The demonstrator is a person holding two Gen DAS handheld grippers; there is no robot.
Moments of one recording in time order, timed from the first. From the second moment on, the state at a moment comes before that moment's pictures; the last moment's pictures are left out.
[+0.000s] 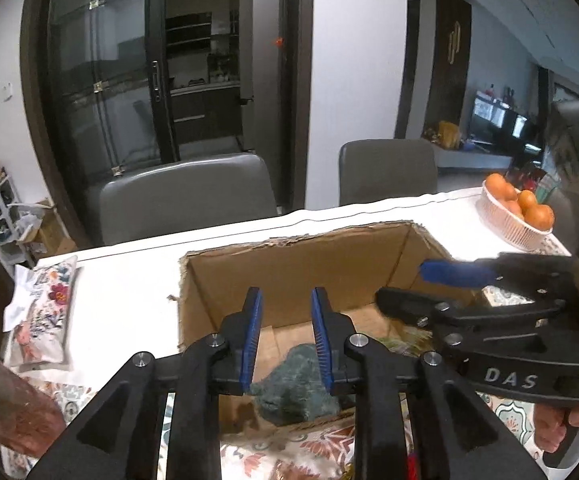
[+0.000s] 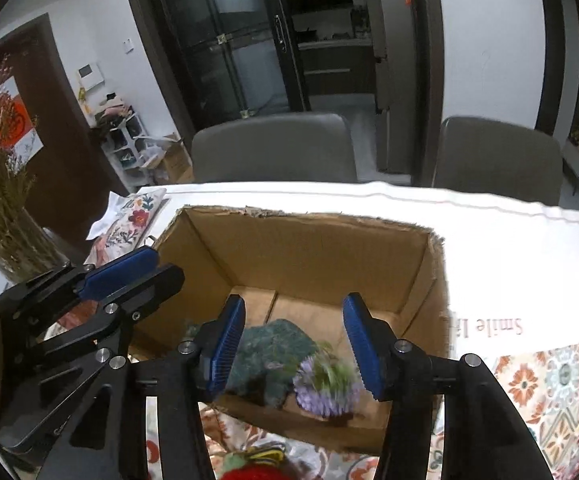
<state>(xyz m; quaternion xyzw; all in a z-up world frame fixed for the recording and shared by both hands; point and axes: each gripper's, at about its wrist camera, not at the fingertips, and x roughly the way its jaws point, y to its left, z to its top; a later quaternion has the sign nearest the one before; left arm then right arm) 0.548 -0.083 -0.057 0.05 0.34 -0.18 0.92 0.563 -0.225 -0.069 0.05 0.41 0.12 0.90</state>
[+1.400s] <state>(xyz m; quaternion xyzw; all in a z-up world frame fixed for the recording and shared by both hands) 0.371 -0.041 -0.029 0.03 0.37 -0.06 0.93 0.372 -0.242 -0.032 0.09 0.37 0.02 0.92</state>
